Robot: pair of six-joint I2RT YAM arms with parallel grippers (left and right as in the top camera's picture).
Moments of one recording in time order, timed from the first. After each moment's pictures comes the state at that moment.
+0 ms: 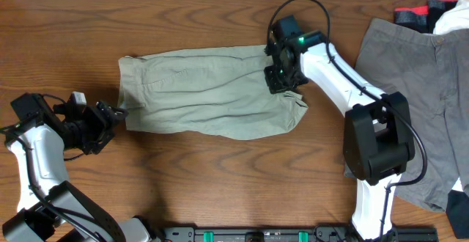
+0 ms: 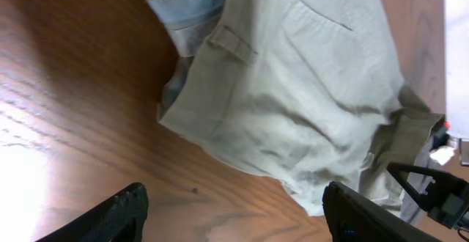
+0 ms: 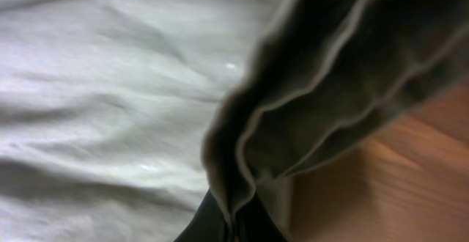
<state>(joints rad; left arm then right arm) 0.65 1.51 0.98 -0.89 0.67 -0.14 0.39 2.11 1.67 -0.98 -0.12 0.13</state>
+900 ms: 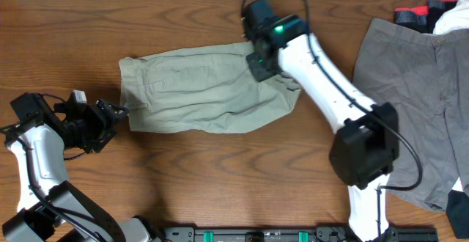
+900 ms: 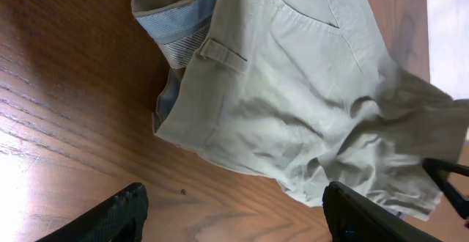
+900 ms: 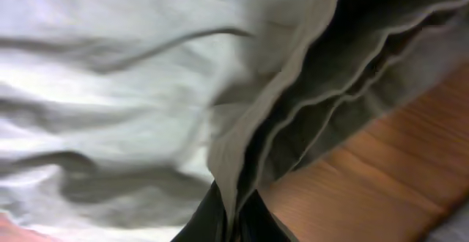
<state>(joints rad) 0.65 1.51 0.98 -0.88 0.71 -0.14 0.55 2.14 1.95 -1.13 0.12 0.09</state>
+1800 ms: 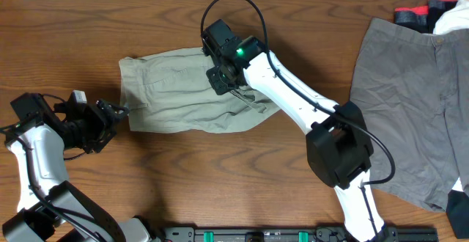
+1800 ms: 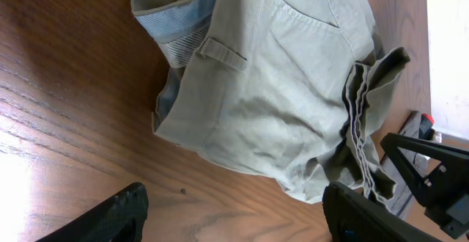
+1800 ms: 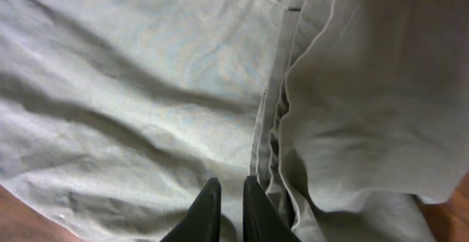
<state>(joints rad) 0.65 1.51 0.98 -0.89 0.71 -0.14 0.68 2.24 1.95 -0.93 -0.05 0.20</state>
